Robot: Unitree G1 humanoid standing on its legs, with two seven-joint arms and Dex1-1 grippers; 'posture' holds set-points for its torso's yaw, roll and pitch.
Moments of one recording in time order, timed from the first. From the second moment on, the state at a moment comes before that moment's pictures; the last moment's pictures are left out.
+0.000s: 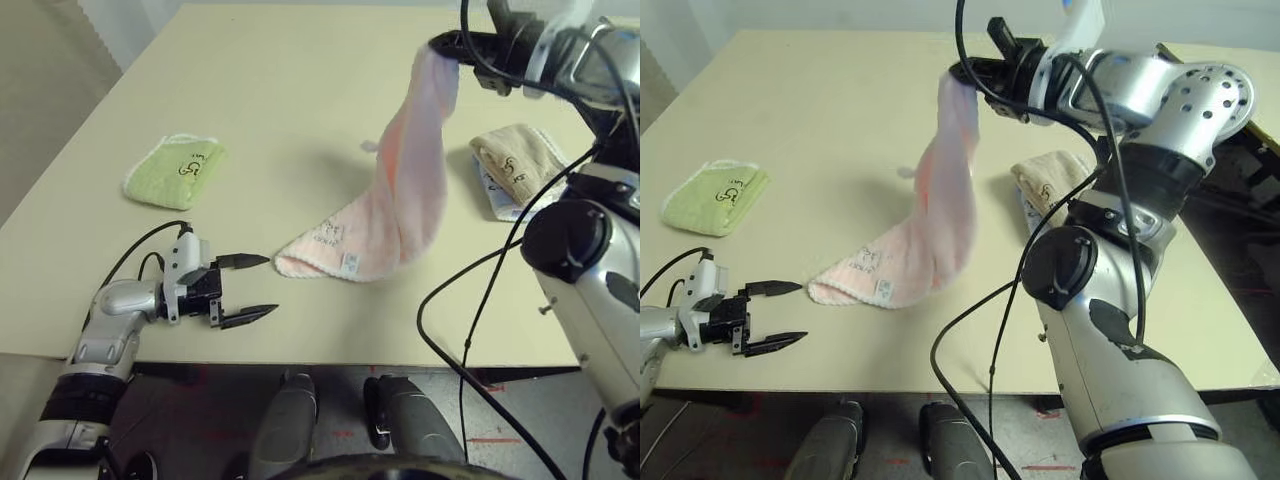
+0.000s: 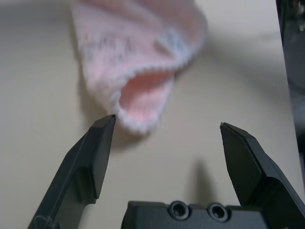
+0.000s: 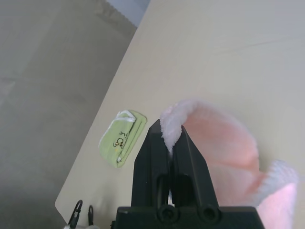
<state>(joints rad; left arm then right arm) -0.11 0.67 -0.01 0.00 -0.39 0.06 -1.23 -1.34 -0.31 -0.70 0.31 0.92 1.58 -0.18</state>
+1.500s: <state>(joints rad) -0.59 0.42 -0.61 -0.13 0.10 0.55 -0.84 -1.31 -0.25 -0.78 0.21 0.82 1.58 -0.10</state>
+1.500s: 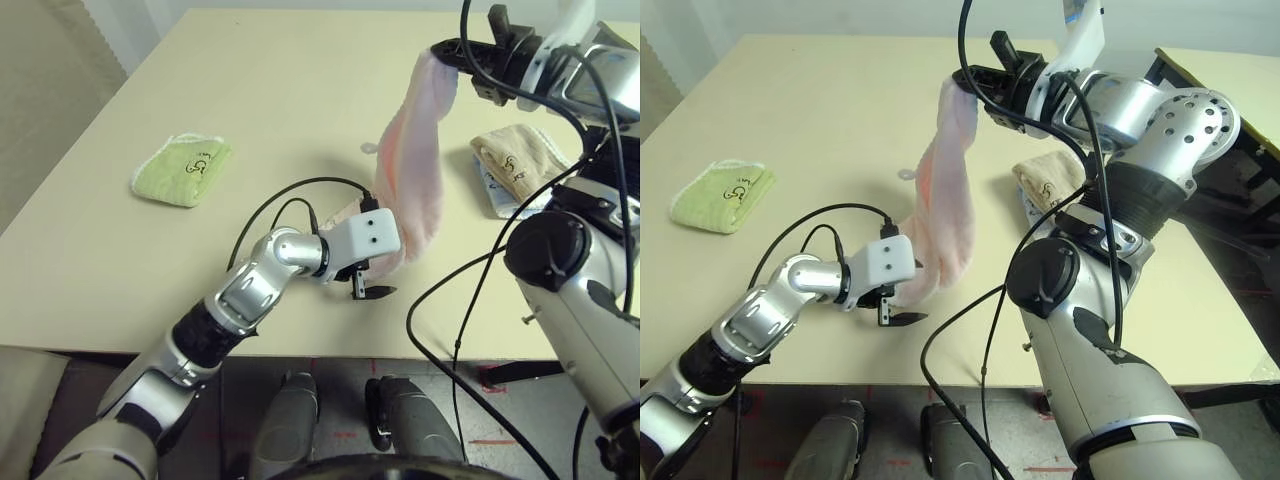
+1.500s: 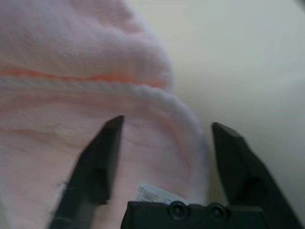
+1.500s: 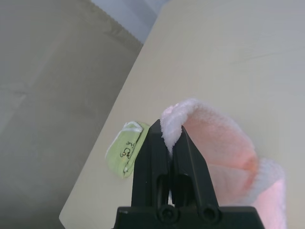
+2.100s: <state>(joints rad) -0.64 0.44 -0.25 -0.12 -0.11 0.68 -0.90 -1.07 -0.62 -0.42 0.07 0.92 1.58 0.28</state>
